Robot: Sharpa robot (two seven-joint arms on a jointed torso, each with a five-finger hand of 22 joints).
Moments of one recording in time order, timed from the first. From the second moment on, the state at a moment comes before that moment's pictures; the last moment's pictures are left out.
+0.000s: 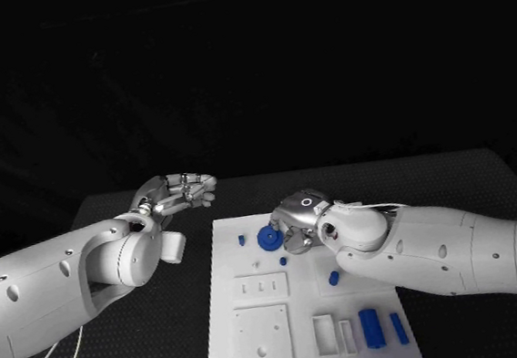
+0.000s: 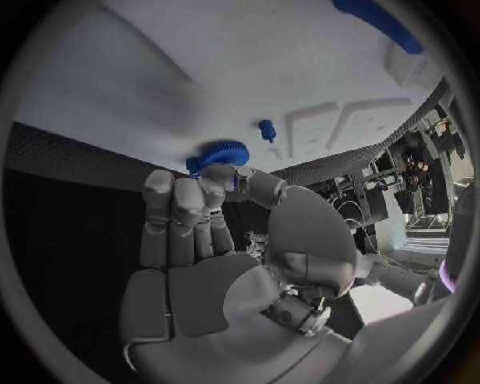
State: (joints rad) left arm 1.38 -0.83 -0.19 1.41 -0.02 -0.37 0.28; left_hand 1.51 -0.12 0.11 0.29 0.09 0.79 0.19 0.31 0.41 1.09 0.16 0.07 0.08 0.92 0.12 0.42 0.54 0.07 0.76 0.02 0.34 1.31; right arm 1.23 -0.45 -0.17 1.19 -1.85 -0.34 -0.22; right_hand 0.88 -0.14 1.15 -0.27 0.59 0.92 0.11 0.26 0.44 1.17 0.00 1.08 1.12 1.32 -0.10 1.15 1.18 0.23 1.11 -0.04 1.10 1.31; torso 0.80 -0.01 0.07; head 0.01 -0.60
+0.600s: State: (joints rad) left arm 1.38 -0.83 -0.19 1.41 -0.02 -0.37 0.28; left_hand 1.51 -0.12 0.11 0.29 0.09 0.79 0.19 0.31 0.41 1.09 0.16 0.07 0.08 0.92 0.12 0.42 0.54 0.06 0.76 0.02 0.34 1.31; right arm 1.22 -0.49 -0.17 1.23 -1.84 -0.37 -0.23; right_hand 0.88 -0.14 1.17 -0.28 0.56 0.92 0.11 0.27 0.44 1.17 0.00 1.08 1.12 1.33 -0.10 1.15 1.18 0.23 1.12 -0.04 1.10 1.31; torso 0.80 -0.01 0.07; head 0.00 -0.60
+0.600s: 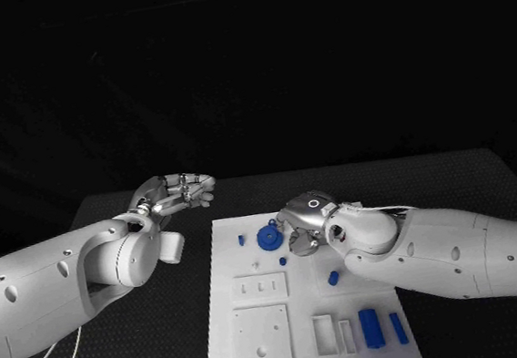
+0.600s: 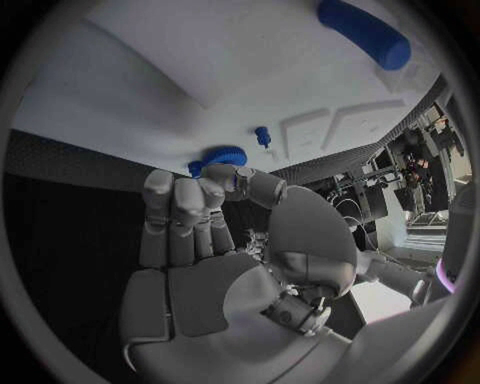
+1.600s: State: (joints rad) left arm 1.38 -0.82 -0.19 1.40 -0.02 -0.37 0.28; left_hand 1.51 -0.12 0.11 0.29 0.09 0.79 0.19 0.31 0.41 1.09 0.16 0.07 0.08 0.92 0.12 0.42 0.54 0.06 0.76 0.02 0.34 1.31; right arm 1.23 -0.41 -0.17 1.13 -1.80 -0.42 -0.23; right_hand 0.91 -0.16 1.18 -0.25 0.46 0.90 0.10 0.27 0.44 1.16 -0.01 1.08 1.11 1.32 -0.11 1.15 1.17 0.23 1.13 -0.05 1.10 1.31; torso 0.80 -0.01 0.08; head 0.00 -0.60
